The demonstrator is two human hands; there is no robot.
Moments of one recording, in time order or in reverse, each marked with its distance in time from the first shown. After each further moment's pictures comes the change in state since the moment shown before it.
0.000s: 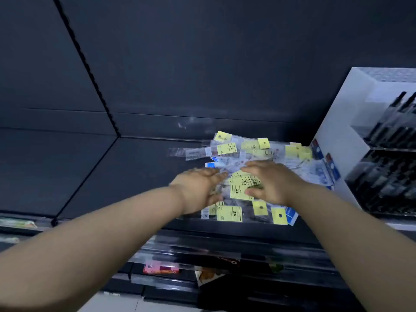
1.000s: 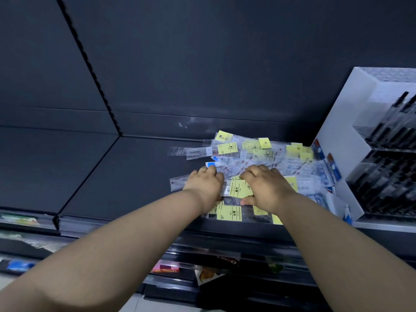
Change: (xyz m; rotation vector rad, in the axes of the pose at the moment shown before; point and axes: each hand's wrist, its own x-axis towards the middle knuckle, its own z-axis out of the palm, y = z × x) left_hand 0.030 0.015 0.025 0.103 0.059 -0.169; right_hand 0.008 -0.014 0.023 -0.173 0.018 0.042
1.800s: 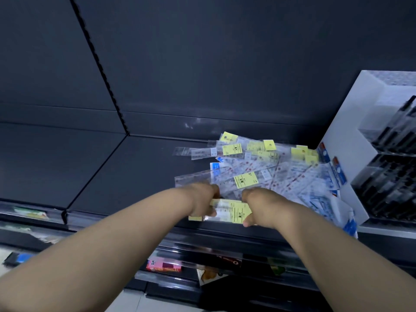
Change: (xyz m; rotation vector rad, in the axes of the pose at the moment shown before) left_hand -0.027 -0.014 -0.016 -0.220 -0.328 0.017; right_hand -0.013 -0.025 -0.005 0.180 -0.323 0.052
